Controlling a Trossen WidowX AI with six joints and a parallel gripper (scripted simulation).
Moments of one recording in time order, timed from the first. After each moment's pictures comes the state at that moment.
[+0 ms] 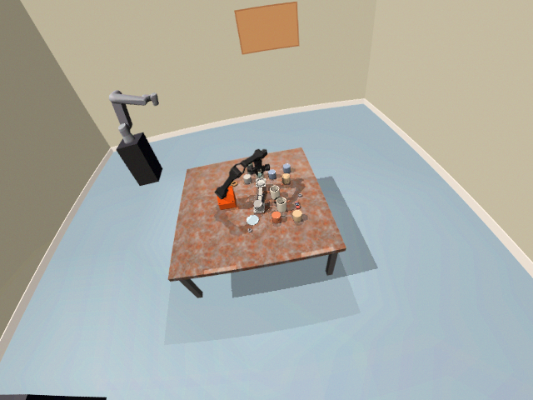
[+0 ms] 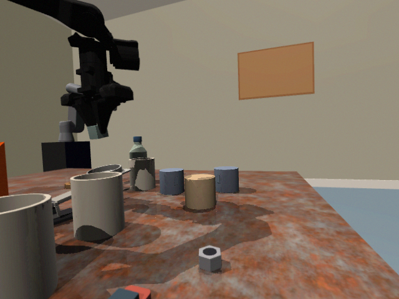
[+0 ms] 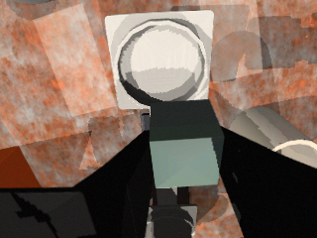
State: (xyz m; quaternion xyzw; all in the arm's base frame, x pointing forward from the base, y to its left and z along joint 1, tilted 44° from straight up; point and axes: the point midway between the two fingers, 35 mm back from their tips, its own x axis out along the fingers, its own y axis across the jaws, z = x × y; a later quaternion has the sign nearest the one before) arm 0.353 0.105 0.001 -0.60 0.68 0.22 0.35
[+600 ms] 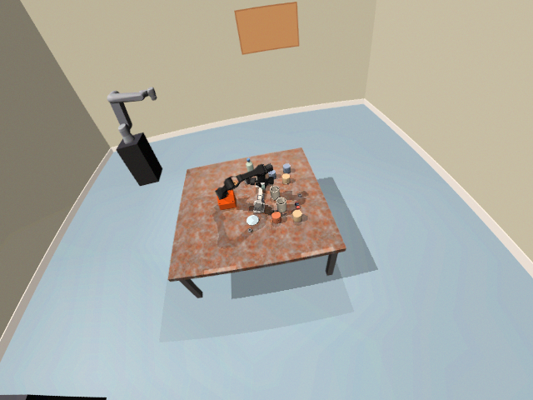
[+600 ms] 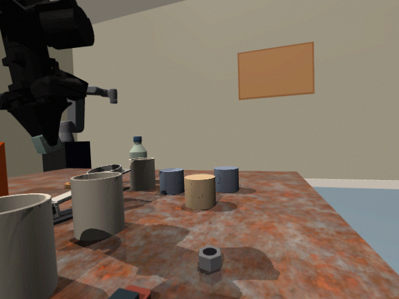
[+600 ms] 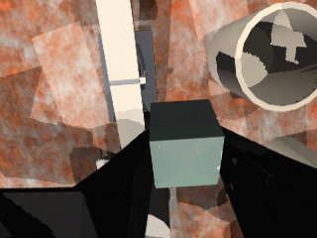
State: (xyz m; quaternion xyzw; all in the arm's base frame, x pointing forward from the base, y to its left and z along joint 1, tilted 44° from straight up) arm 0.356 -0.008 0.074 -0.59 0.66 0.24 0.40
